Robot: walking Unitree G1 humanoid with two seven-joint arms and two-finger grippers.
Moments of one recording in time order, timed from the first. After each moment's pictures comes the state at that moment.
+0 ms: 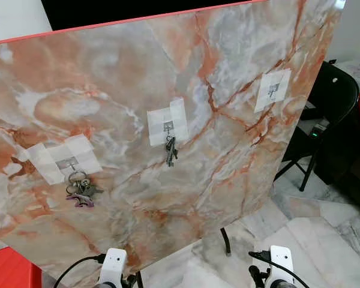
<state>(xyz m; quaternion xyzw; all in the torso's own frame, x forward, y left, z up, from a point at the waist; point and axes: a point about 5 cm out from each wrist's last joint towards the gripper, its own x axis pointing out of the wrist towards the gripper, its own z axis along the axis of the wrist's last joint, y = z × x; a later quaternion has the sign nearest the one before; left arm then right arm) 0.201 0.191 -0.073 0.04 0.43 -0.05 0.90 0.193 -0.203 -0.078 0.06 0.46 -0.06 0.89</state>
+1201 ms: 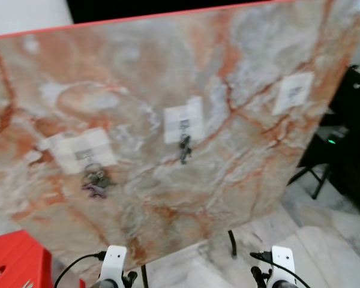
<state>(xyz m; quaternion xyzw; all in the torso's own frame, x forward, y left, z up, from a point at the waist) 0.204 0.192 -0.071 0.03 0.42 -0.03 0.90 0.195 -0.204 -0.077 0.05 0.46 -0.07 0.89</state>
